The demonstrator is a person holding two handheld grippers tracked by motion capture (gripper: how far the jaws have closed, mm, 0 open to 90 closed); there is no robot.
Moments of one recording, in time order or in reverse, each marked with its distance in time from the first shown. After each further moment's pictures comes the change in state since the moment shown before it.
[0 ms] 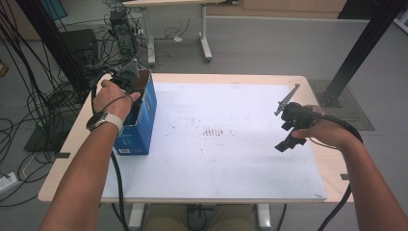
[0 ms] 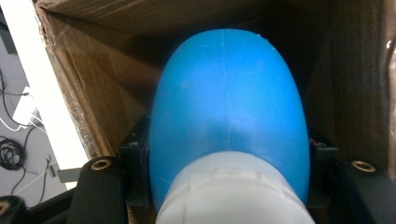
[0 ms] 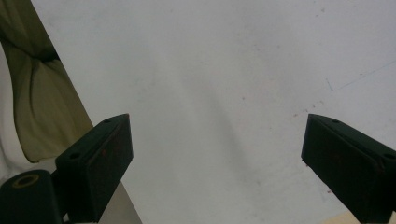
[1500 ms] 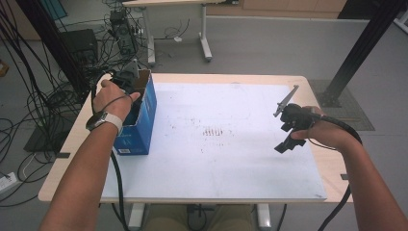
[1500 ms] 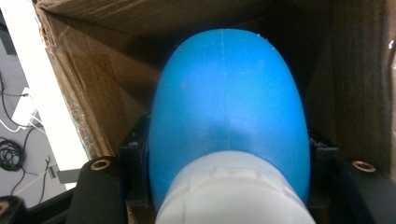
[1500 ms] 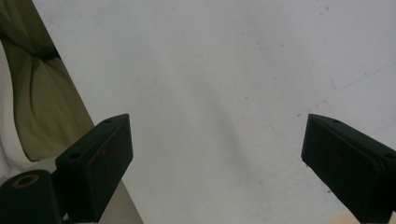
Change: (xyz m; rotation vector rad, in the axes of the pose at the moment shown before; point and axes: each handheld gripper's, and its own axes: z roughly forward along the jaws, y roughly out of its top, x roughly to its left) left arm 0.002 0.000 0.000 0.001 -0.001 0.005; right arm 0.002 0.000 0.002 0.005 0.001 -0.002
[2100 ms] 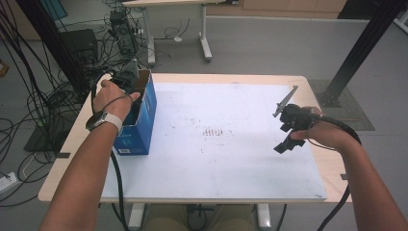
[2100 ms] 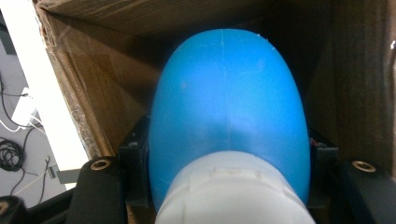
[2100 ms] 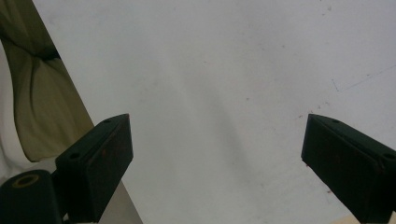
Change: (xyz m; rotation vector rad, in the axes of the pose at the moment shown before) left arm 0.000 0.000 0.000 -0.001 -0.001 -0.002; right arm 0.000 0.000 0.002 0.001 0.002 -0.001
